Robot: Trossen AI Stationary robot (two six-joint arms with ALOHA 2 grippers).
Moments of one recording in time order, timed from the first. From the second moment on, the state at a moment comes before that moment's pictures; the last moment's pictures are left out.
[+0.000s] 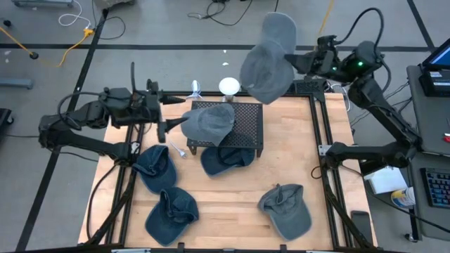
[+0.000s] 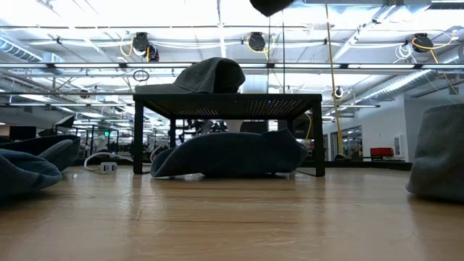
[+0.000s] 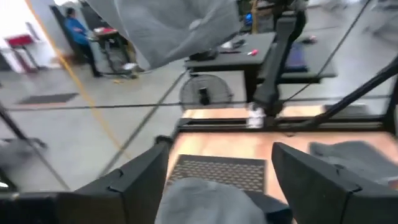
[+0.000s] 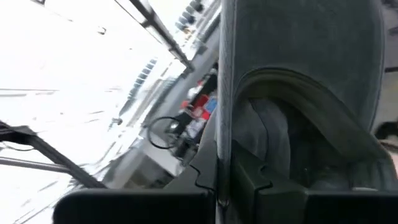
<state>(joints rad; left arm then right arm) 0.06 0.95 1.22 -0.42 -0.18 0.16 -0.74 1.08 1.39 -0.01 -0.59 1.12</state>
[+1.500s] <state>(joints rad) -0.03 1.20 1.22 0.04 -0.58 0.74 -0.38 1.39 1.39 0.37 -0.33 1.26</state>
